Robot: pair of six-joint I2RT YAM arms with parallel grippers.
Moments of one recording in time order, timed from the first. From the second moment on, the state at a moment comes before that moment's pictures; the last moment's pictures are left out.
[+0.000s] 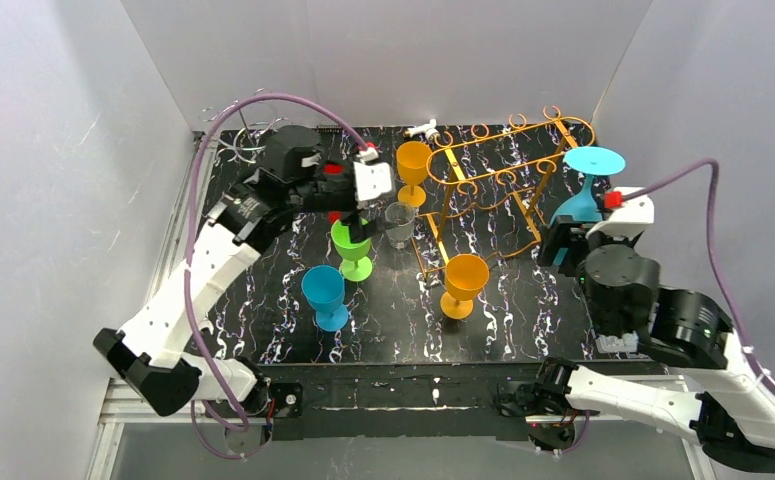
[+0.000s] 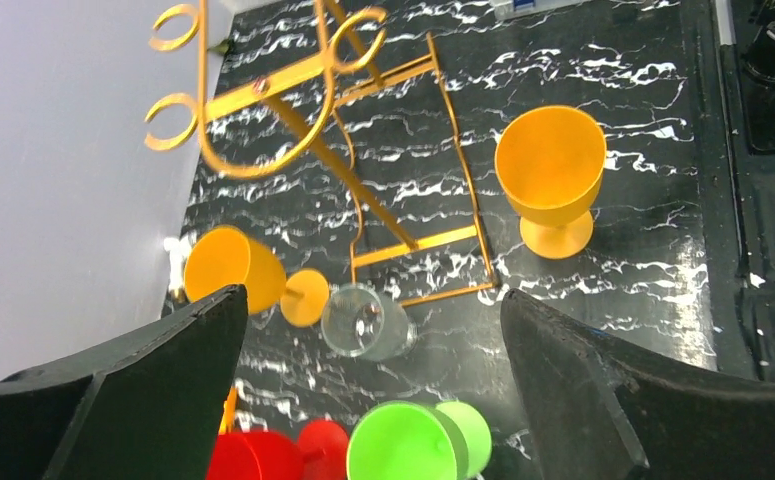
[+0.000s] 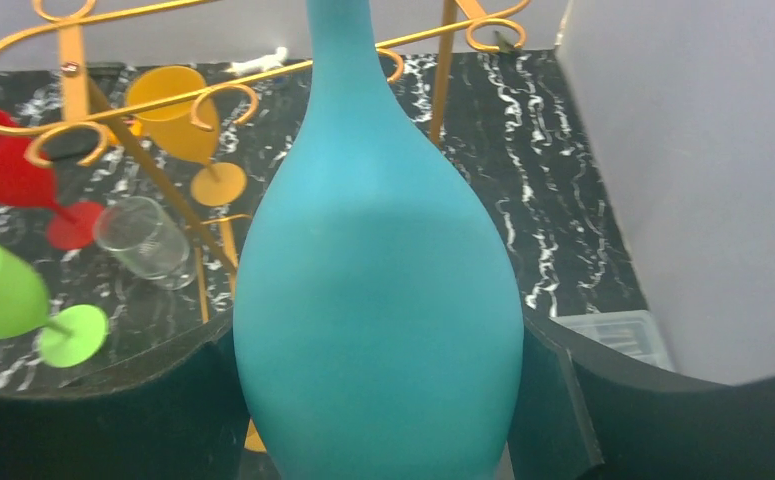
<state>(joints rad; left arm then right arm) -0.61 1.29 1.55 -0.67 0.63 0.65 1.10 0.65 1.27 -0.98 1.02 0.36</state>
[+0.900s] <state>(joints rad) -0.87 1.51 1.49 -0.33 0.38 1.36 1.10 0.72 1.16 -0.88 1.17 0.33</state>
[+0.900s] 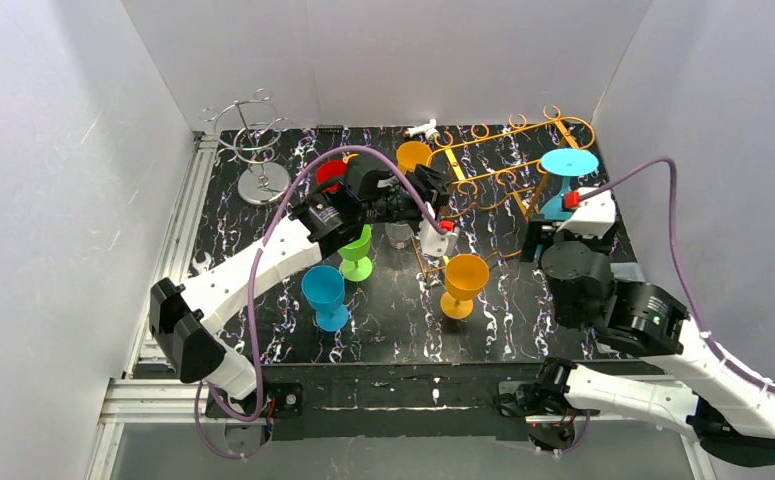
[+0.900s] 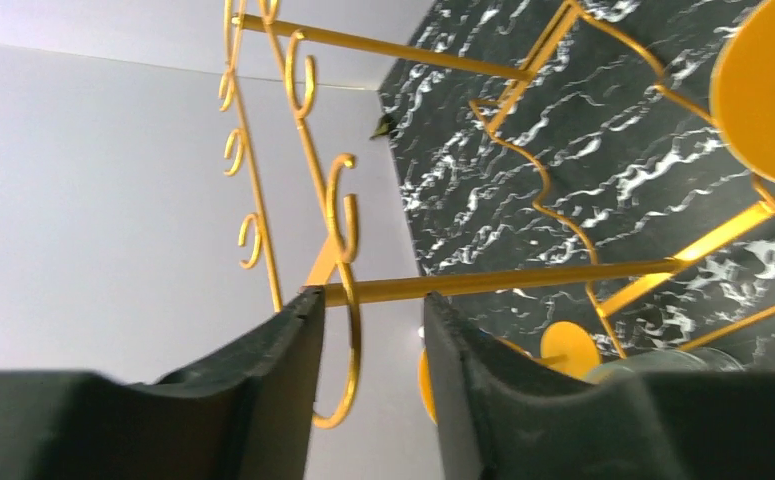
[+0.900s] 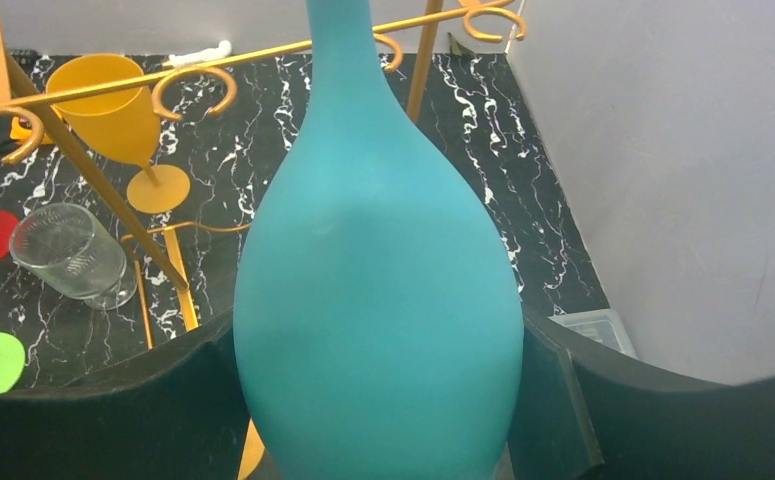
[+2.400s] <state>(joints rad) -0.80 1.26 1.29 -0.17 0.29 1.34 0.88 0.85 0.86 -0.44 0.85 0.23</state>
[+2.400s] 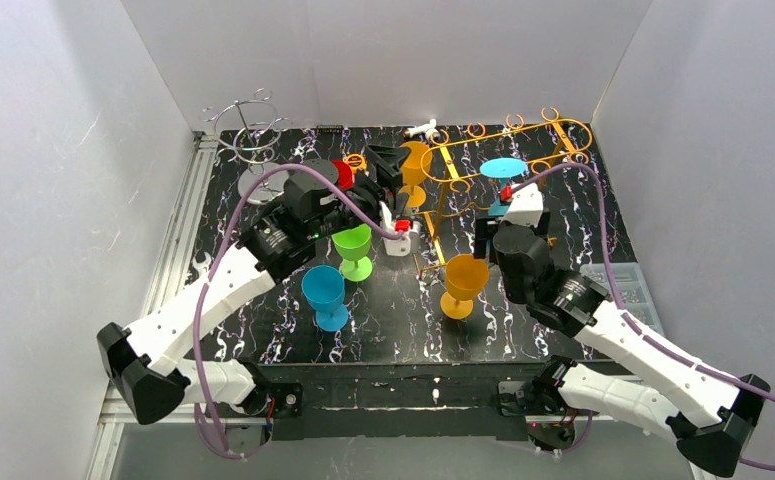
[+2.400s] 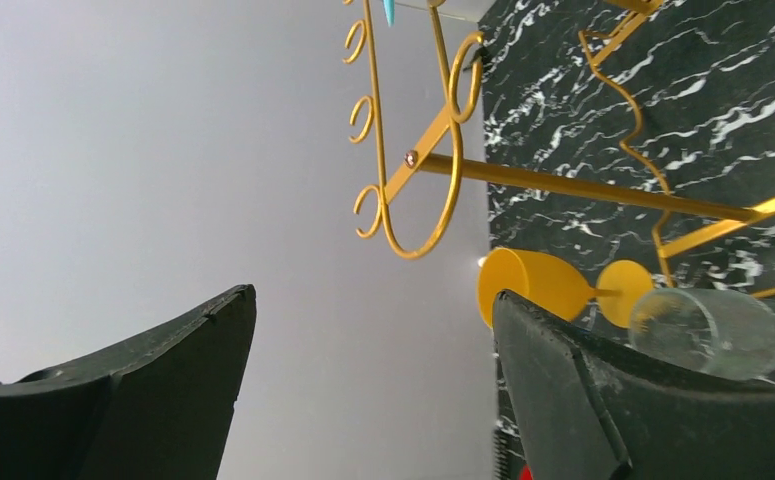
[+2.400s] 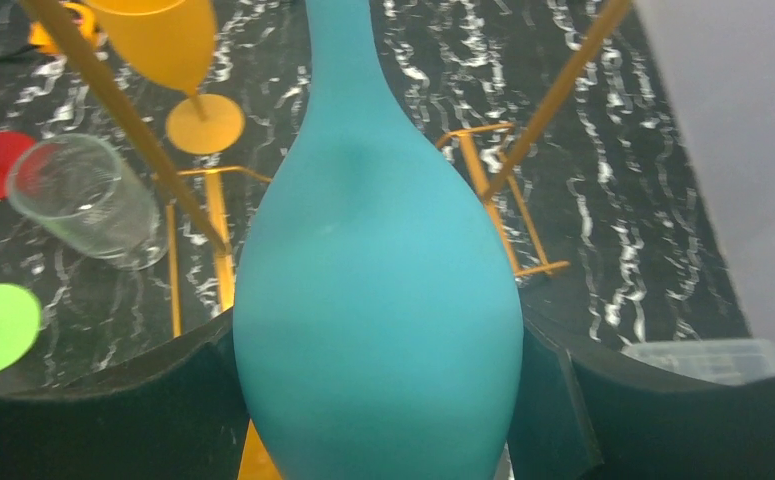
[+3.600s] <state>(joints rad) -0.80 1.17 1.27 -0.34 0.20 1.12 0.87 0.87 0.74 -0.16 0.53 0.19</state>
